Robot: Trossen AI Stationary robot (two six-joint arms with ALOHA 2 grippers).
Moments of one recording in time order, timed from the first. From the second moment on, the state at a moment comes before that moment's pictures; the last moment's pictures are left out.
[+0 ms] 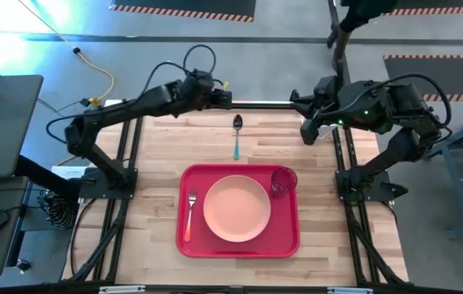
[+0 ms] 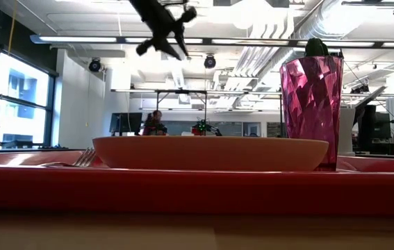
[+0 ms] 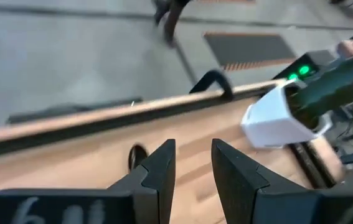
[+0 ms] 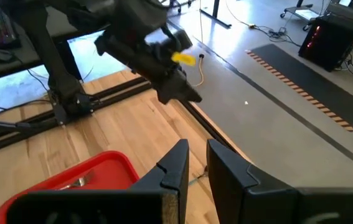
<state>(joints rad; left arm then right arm) 0.42 1.59 1.51 -0.56 -0.33 -0.74 0.11 1.47 2.26 -1.35 0.59 0.34</state>
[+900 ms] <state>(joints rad) 0.43 2.00 1.52 -0.55 -0.10 -0.85 0.11 1.47 2.26 -1.42 0.59 0.37</state>
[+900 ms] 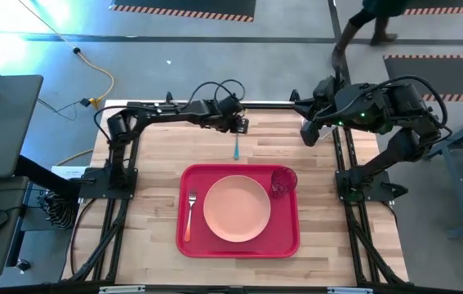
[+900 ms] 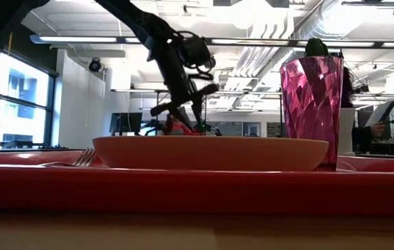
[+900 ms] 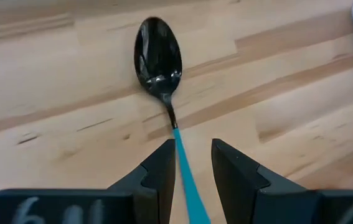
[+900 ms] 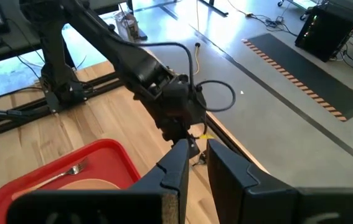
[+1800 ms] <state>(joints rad) 0.42 2.14 1.51 -0.42 -0.06 -0.86 0.11 1.47 2.26 -1.42 0.60 0.37</state>
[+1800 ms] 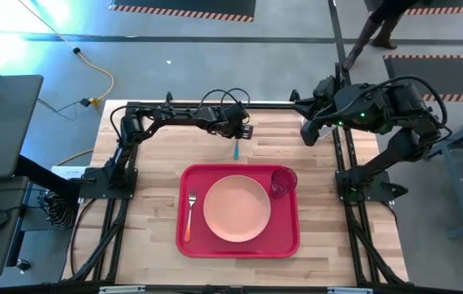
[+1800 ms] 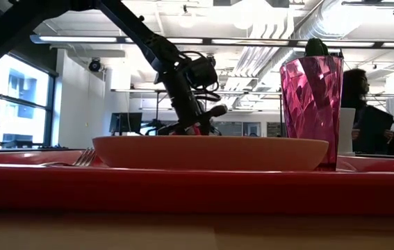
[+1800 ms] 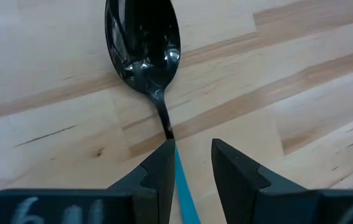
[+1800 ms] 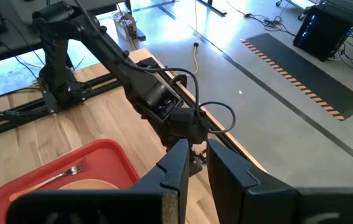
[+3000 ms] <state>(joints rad) 0.55 2.15 1.73 -0.78 0.13 -0.79 0.11 1.47 2.26 -1.49 0.59 0.42</state>
